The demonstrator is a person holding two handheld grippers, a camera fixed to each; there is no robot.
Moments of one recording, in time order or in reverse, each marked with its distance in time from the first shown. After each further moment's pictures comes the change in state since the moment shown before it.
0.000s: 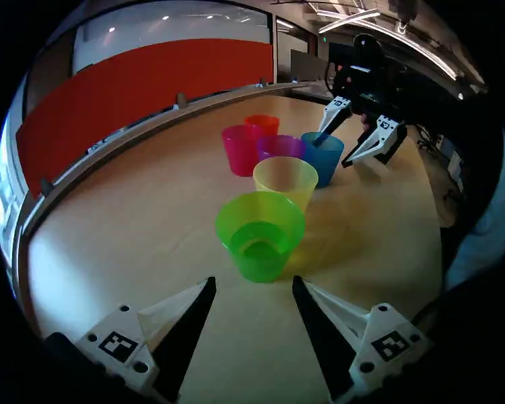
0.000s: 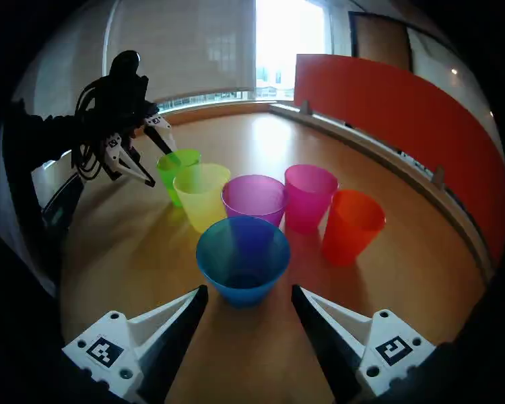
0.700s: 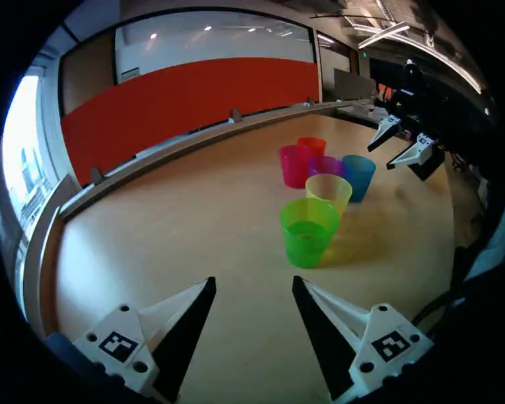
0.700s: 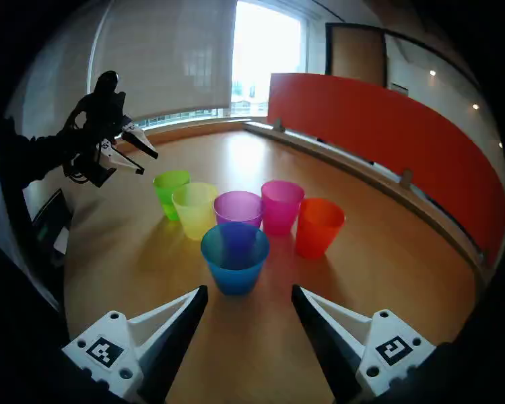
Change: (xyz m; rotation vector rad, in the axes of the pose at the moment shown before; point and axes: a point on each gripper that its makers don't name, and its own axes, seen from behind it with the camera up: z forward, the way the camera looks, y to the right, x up) left arm -0.002 -0.042 -0.072 0.238 0.082 -0.091; right arm 0.006 0.000 -0.054 -0.142 0.088 0.051
